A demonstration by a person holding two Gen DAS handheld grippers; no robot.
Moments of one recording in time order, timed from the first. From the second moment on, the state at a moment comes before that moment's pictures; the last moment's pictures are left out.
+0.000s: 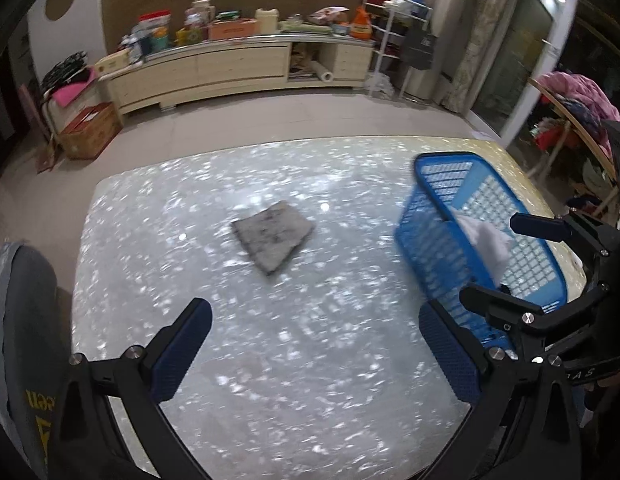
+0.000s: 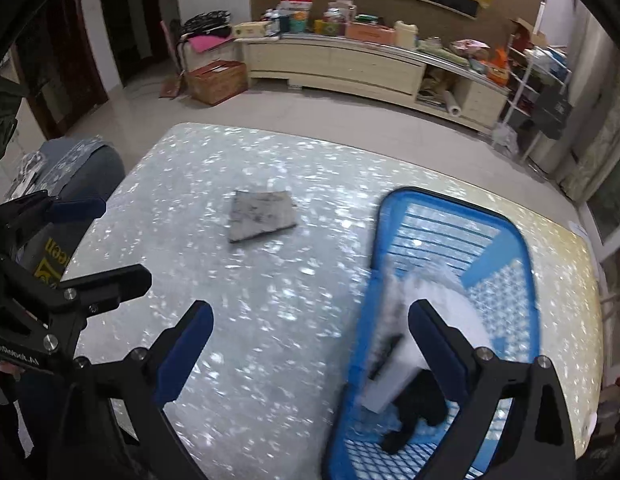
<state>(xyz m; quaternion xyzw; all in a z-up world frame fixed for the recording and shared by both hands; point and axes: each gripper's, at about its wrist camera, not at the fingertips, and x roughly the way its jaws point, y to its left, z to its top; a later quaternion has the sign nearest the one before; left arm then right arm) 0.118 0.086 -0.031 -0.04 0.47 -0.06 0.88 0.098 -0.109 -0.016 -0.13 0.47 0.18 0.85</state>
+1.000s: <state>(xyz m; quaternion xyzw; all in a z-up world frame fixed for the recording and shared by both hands) 0.228 0.159 -0.139 -0.01 0.54 -0.12 0.83 0.151 -0.030 -0.113 -0.12 0.54 0.22 0.81</state>
